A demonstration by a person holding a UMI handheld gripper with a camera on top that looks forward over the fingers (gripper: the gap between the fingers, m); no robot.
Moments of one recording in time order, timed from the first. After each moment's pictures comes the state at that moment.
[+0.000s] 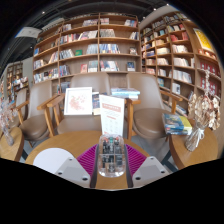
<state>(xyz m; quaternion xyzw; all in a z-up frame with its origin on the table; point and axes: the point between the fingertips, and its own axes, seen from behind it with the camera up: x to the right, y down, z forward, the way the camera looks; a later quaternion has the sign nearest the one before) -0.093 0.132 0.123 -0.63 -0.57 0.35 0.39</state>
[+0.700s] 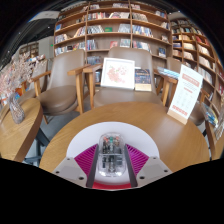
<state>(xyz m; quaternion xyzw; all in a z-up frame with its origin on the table) -0.098 -0.127 -0.008 -0.60 -0.67 0.32 0.30</state>
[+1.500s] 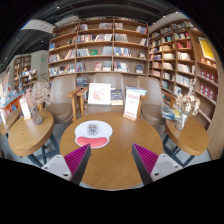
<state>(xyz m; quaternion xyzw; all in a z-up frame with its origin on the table) 0.198 -0.021 0.174 -0.61 -0.60 0.34 0.38</state>
